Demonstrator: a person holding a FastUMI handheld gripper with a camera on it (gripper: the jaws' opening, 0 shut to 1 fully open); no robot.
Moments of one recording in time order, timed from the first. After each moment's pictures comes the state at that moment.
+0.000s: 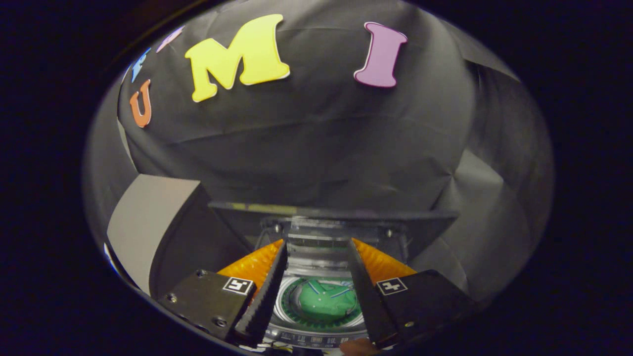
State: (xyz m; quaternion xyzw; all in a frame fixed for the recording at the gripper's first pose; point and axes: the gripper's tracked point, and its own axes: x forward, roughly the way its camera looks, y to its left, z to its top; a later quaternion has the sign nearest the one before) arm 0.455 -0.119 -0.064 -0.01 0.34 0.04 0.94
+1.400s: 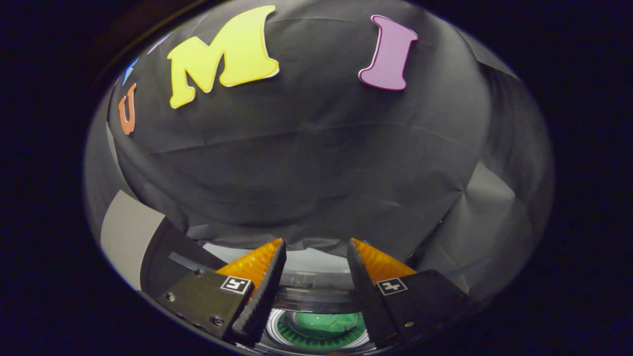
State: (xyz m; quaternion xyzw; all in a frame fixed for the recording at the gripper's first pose) arm 0.541 -0.114 -0.086 0.01 0.32 0.03 0.95
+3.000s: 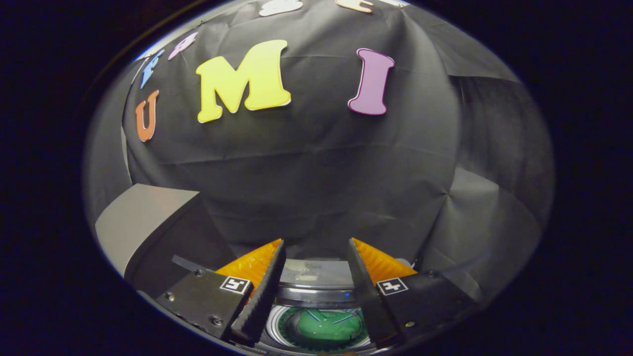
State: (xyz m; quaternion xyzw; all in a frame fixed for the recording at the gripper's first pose) arm 0.450 -0.116 -0.096 0.01 0.21 0.03 0.98
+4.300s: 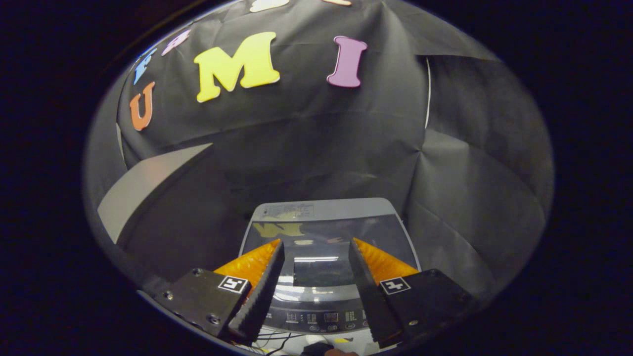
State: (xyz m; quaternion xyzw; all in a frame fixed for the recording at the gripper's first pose) arm 0.299 -0.124 -0.138 0.04 0.26 -0.03 0.96
